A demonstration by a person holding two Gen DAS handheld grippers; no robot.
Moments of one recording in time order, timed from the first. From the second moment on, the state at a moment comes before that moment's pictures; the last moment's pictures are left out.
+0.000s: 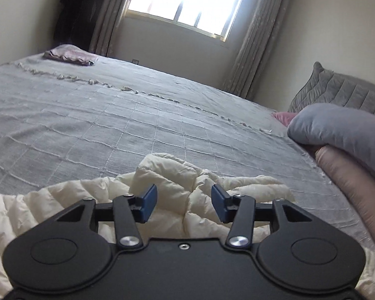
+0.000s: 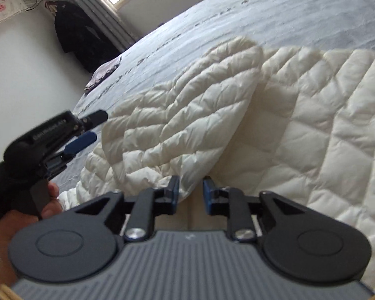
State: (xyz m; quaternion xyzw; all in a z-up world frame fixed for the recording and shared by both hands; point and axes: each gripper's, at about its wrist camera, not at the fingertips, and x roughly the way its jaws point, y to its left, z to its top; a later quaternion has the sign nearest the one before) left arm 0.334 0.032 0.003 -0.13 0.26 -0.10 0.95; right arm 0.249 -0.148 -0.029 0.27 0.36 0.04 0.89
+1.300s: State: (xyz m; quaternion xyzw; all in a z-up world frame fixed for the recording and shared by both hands) left arm 0.190 0.071 0.000 -0.06 0.35 0.00 0.93; right arm 0.111 -0.279 -0.013 0.26 0.28 -0.24 0.90
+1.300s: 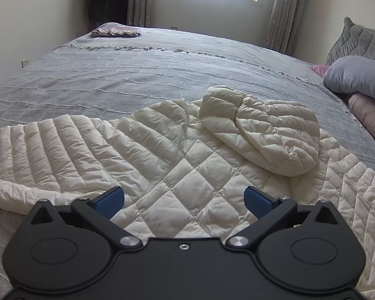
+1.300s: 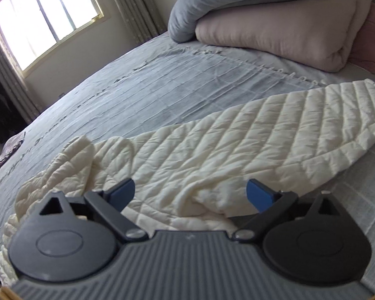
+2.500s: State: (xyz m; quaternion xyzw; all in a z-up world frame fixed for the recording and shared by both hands) left arm 0.192 0.086 -0.035 -0.06 0.32 -0.01 0.95; right arm 0.029 -0.412 -0.020 0.25 0.10 -0.38 0.88
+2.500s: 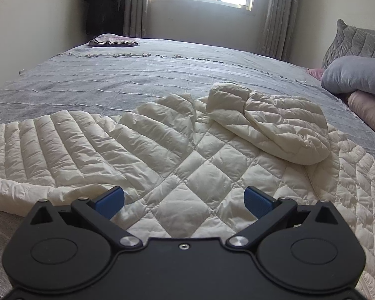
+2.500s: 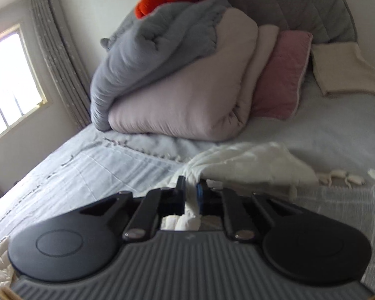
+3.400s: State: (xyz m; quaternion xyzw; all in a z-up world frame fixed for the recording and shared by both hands) left arm 0.193 0.132 -0.014 -0.16 0.31 -0.02 0.94; right arm 0.214 -0.020 -0.002 -0.04 0.32 0.06 0.95
